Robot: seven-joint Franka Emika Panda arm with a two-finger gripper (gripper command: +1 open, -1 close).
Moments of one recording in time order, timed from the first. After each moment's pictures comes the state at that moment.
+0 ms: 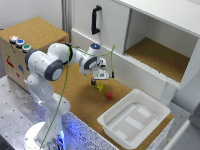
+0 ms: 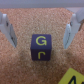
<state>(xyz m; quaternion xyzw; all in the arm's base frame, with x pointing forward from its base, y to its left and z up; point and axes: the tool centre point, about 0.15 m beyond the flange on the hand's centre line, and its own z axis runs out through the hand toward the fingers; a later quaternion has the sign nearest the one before) 0.434 0.034 0.220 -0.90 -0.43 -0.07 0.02</state>
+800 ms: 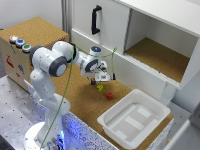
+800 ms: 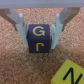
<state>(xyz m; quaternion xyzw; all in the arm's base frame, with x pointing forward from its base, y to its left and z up) 0.436 0.027 0.206 -0.91 -0.42 -0.06 0.01</state>
